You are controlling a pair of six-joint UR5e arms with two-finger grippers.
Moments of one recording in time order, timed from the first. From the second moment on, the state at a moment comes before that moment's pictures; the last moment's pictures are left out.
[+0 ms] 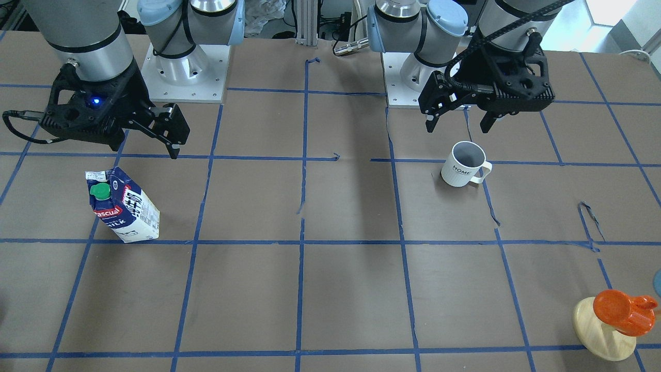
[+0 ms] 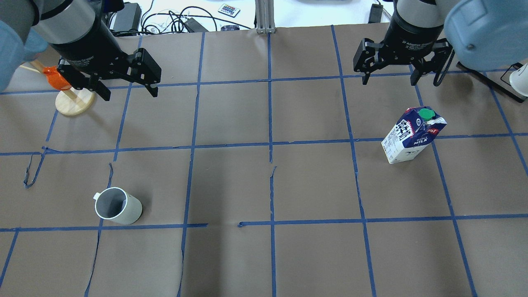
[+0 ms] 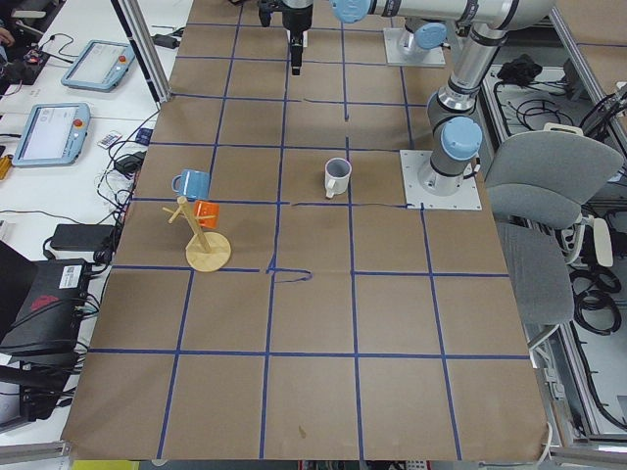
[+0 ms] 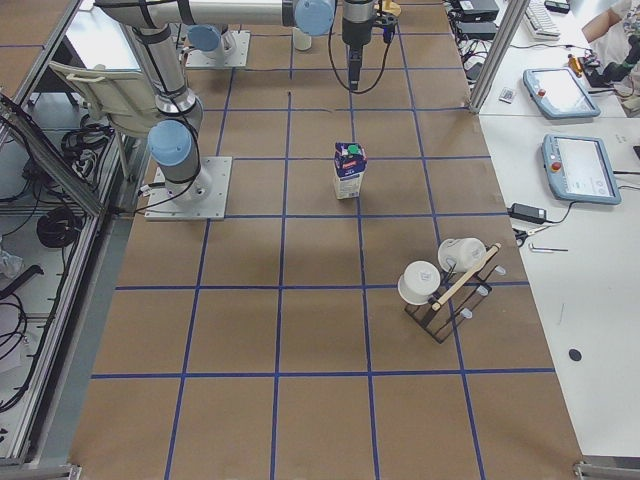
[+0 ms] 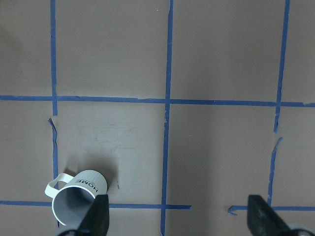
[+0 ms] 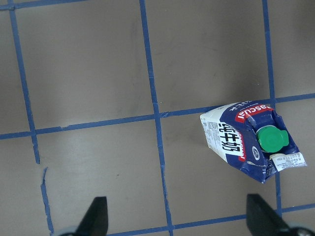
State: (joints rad) left arm -1.55 -1.55 -1.54 -1.59 1.56 -0.02; right arm 1.59 -1.52 1.54 -1.64 -1.62 0.13
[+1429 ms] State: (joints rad) left arm -1.55 -1.55 -1.54 -1.59 1.56 -0.02; right arm 1.59 -1.59 1.51 -1.53 -1.67 0.14
